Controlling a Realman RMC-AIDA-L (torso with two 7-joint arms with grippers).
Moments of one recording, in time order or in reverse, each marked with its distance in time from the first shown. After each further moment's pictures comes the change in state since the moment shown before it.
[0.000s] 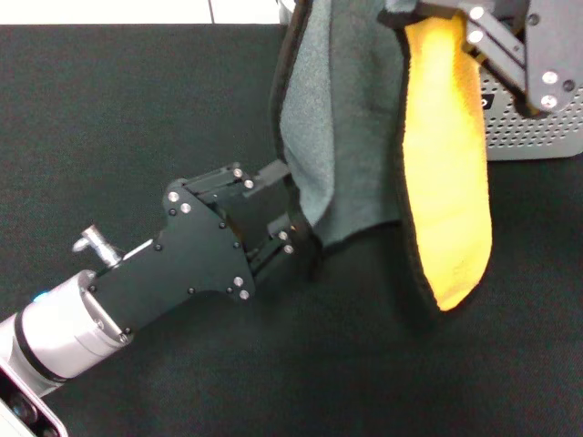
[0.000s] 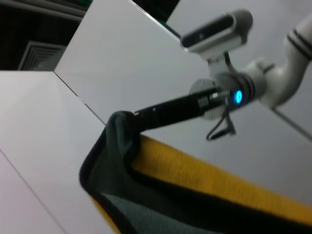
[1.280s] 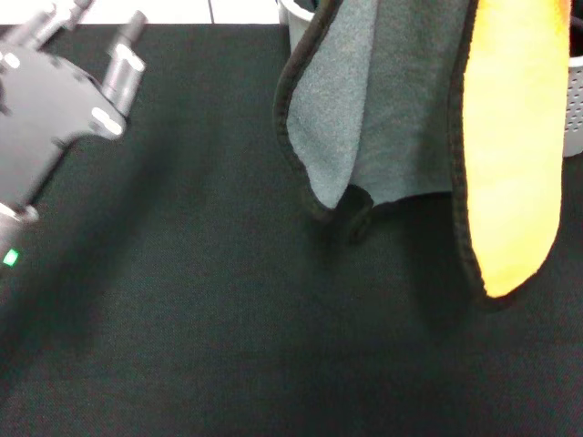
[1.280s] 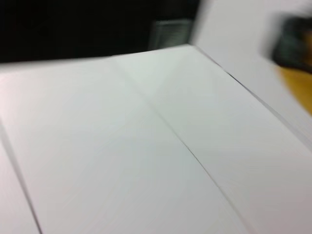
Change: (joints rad) left arm 0.012 0.031 -0.003 0.077 -0.465 -0.023 -0.280; right arm 0.016 0.000 0.173 -0.167 0.031 0.061 0.223
